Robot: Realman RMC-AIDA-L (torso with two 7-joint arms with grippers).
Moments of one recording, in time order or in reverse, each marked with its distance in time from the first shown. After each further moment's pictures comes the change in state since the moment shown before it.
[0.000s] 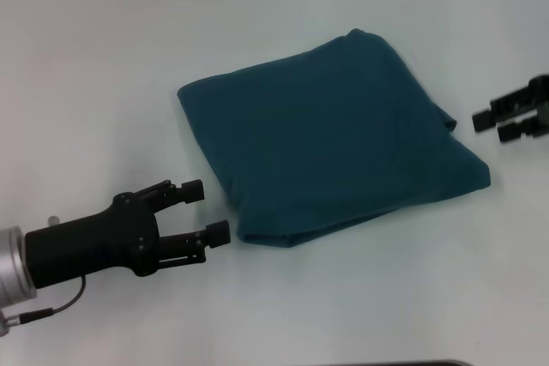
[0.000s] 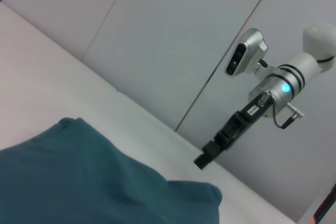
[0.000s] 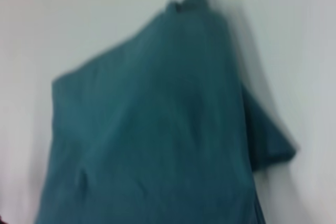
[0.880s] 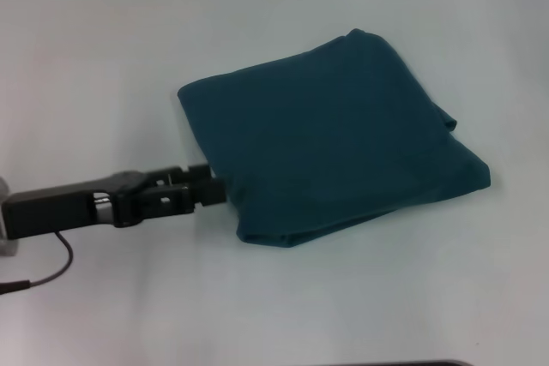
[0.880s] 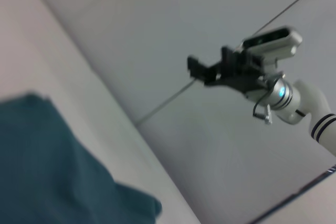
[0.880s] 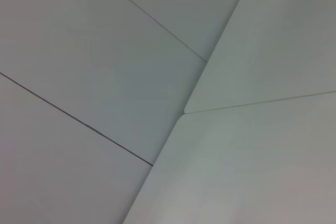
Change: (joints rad) left arm -0.087 0.012 -0.040 -0.124 0.020 0.159 -0.504; right arm -0.004 -0.004 0.056 -0.015 0.536 -0.014 -0.210
